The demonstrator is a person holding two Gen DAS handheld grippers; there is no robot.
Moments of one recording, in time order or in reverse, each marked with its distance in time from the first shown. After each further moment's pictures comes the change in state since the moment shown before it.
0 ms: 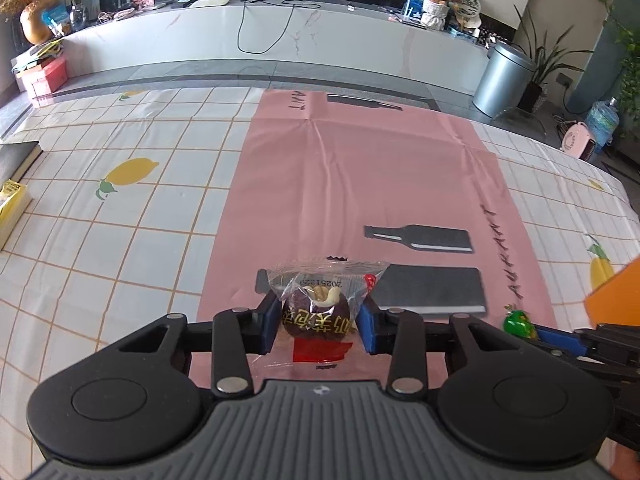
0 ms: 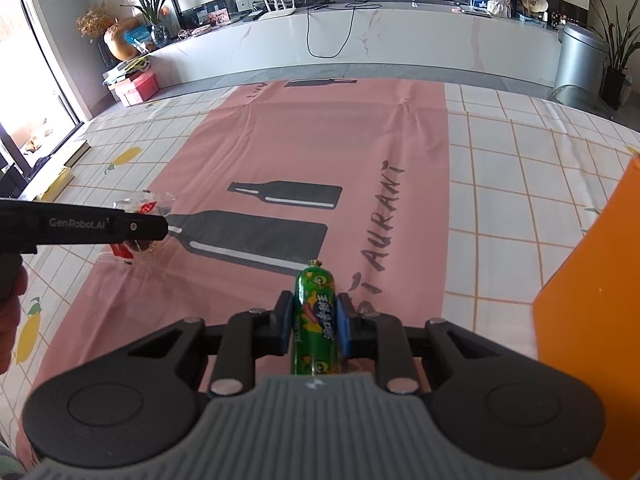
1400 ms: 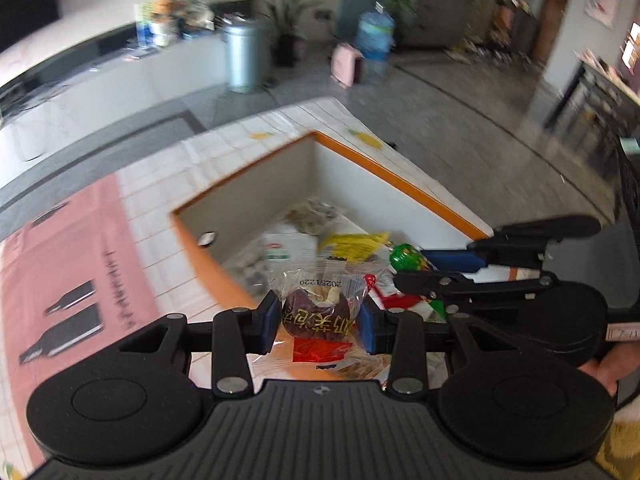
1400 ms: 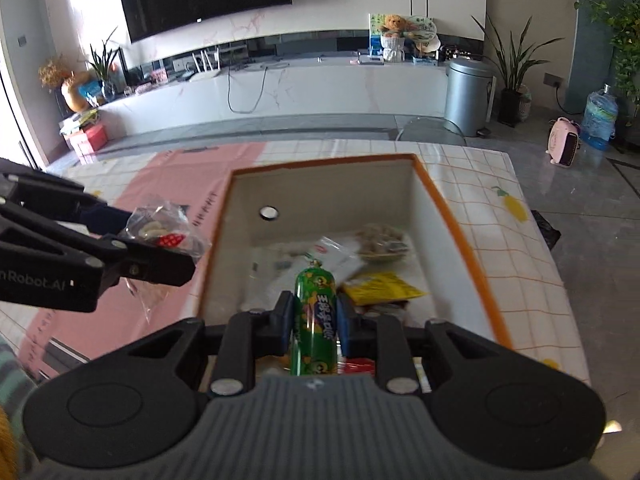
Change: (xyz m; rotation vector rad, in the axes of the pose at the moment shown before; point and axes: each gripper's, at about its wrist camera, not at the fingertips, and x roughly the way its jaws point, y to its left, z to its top) left arm -0.130 -0.317 -0.052 0.566 0.047 -0.367; right arm -0.279 -0.159 -0.097 0.053 -0.134 -0.179
